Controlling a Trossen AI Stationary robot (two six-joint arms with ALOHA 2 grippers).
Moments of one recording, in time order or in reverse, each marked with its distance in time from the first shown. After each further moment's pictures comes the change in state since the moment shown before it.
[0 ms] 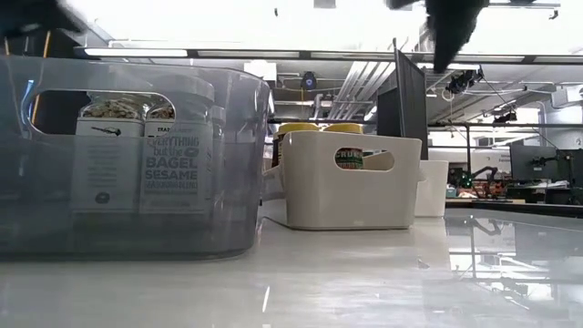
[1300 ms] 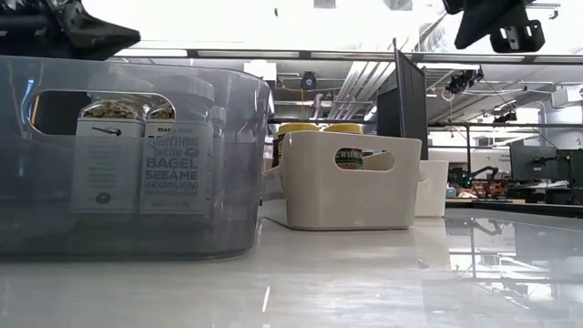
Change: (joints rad) left arm 0.652 -1.093 -0.729 0.631 0.339 0.809; right arm 0.019 -0.475 -0.385 0.343 -0.016 0.518
